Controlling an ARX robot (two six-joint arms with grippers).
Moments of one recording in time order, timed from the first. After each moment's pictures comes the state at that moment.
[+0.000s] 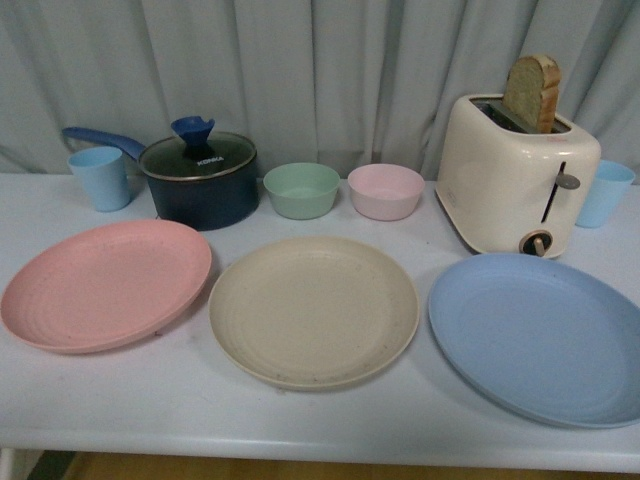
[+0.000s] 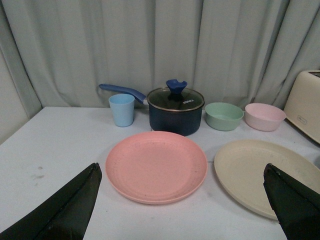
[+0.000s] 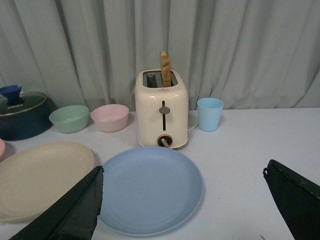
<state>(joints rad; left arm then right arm) 0.00 0.01 0.01 0.00 0.00 -0.01 0.00 0.00 0.01 0.00 0.00 0.00</state>
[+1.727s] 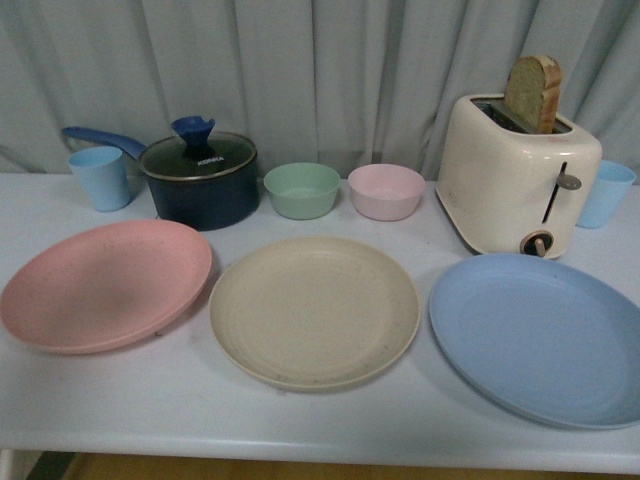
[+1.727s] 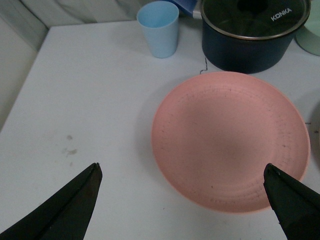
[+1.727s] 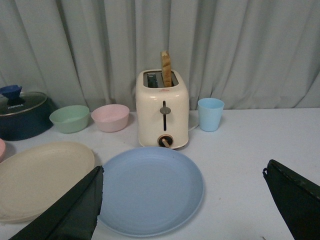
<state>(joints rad) 0.18 1.45 0.76 0.12 0.03 0.17 0.00 0.00 0.01 0.00 0.00 0.00</state>
